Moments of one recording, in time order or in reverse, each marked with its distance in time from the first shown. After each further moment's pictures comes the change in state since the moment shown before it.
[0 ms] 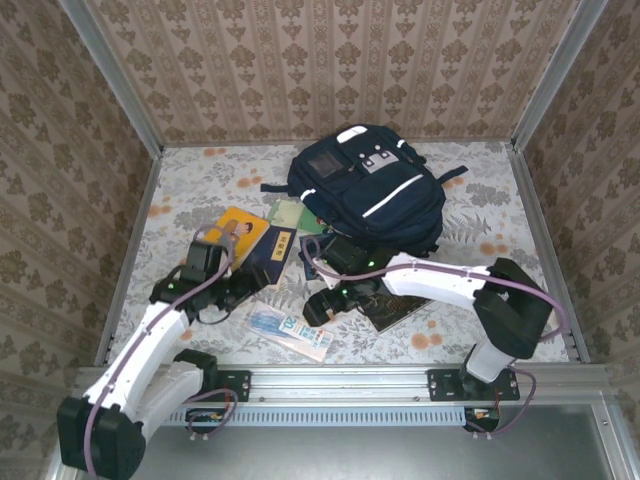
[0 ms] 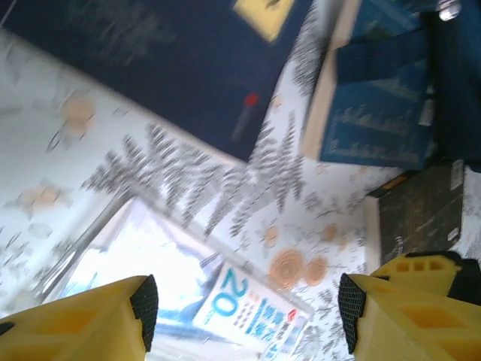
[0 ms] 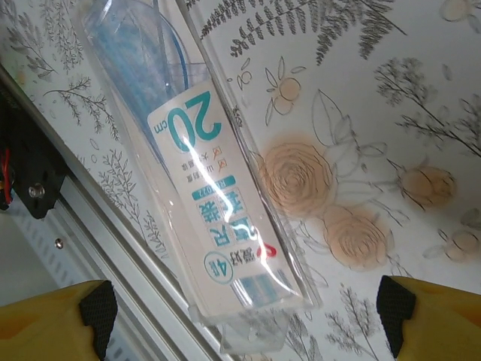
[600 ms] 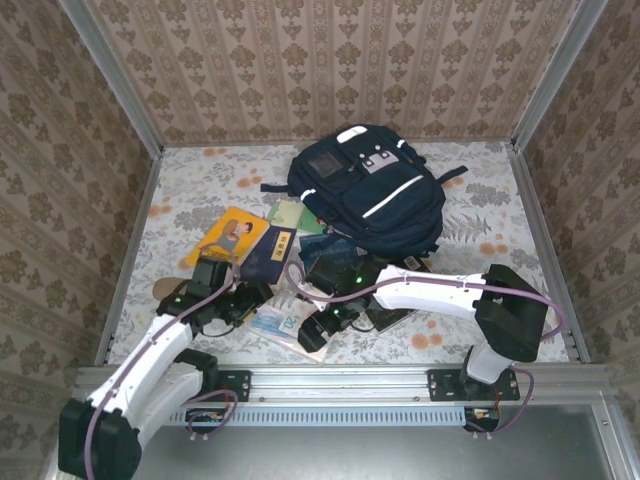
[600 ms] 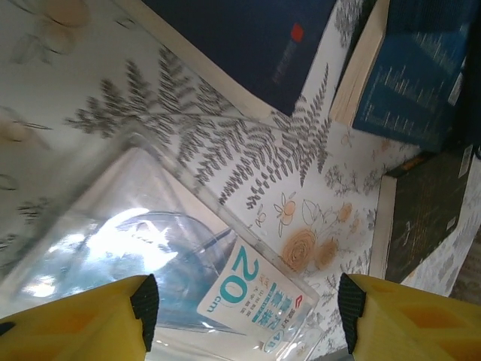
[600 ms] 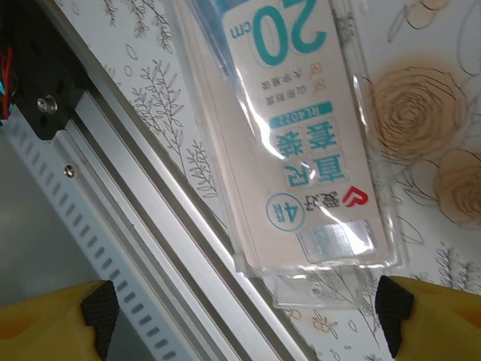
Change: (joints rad) left arm -0.061 0.005 -0.128 0.131 0.061 -0.106; right arm 0.144 -0.024 0.023 -0.103 0.027 -0.032
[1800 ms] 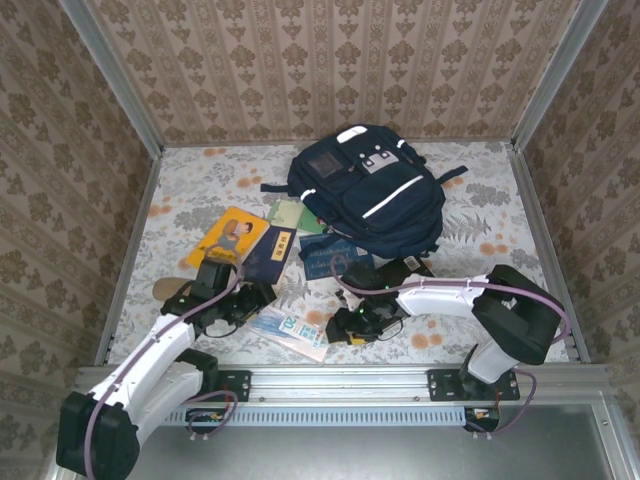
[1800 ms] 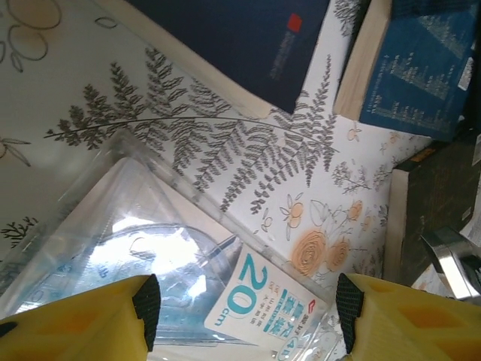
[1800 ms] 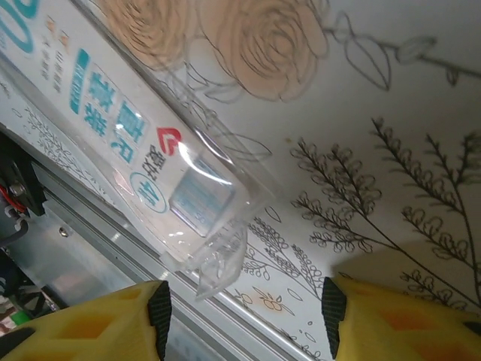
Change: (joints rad) left arm 0.001 -0.008 -0.040 0.042 -0.010 0.039; right arm -0.145 -0.056 -0.350 0.291 -0.183 0.465
